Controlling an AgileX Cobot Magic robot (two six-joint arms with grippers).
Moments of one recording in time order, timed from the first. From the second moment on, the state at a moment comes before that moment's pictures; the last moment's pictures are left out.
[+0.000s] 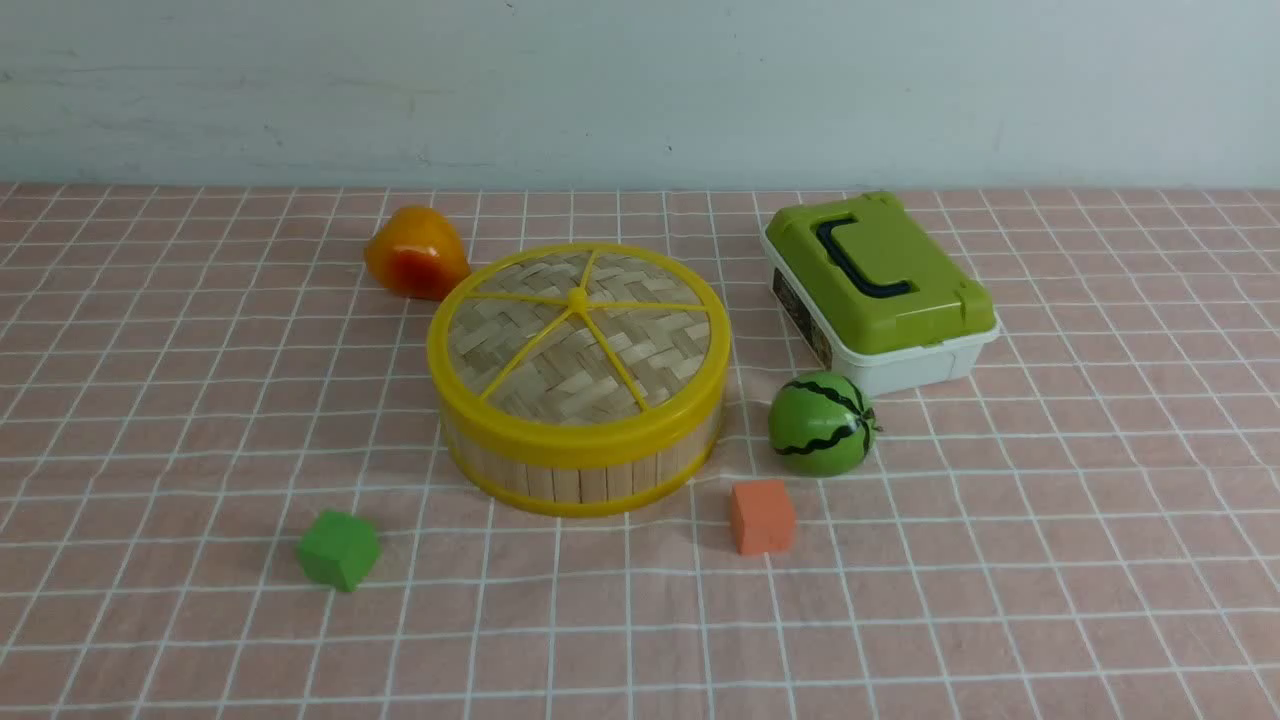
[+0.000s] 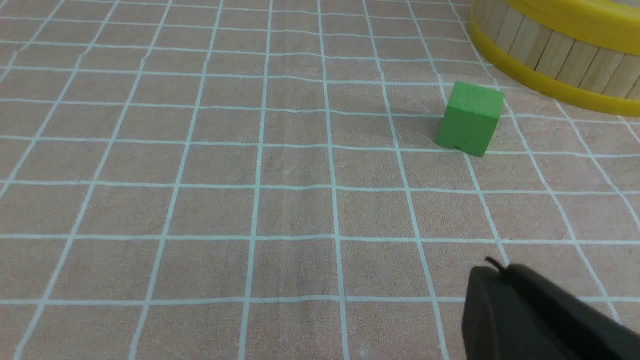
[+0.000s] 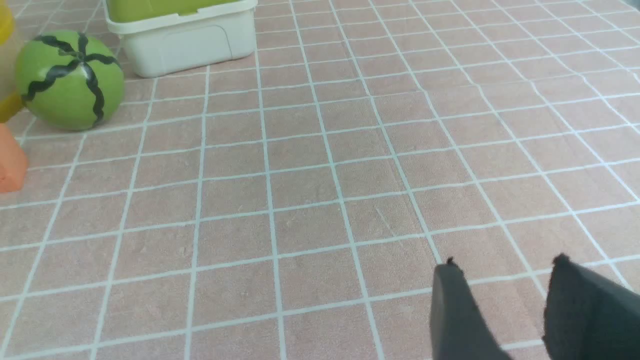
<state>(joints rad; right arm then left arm) -0.11 -0.01 0.02 0.02 0.39 0.10 -0.02 -0.01 0.03 -0.04 0.40 -0.07</state>
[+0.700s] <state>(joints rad) -0.11 -0.01 0.02 0.02 0.39 0.10 -0.02 -0.01 0.03 -0.04 0.40 -0.07</state>
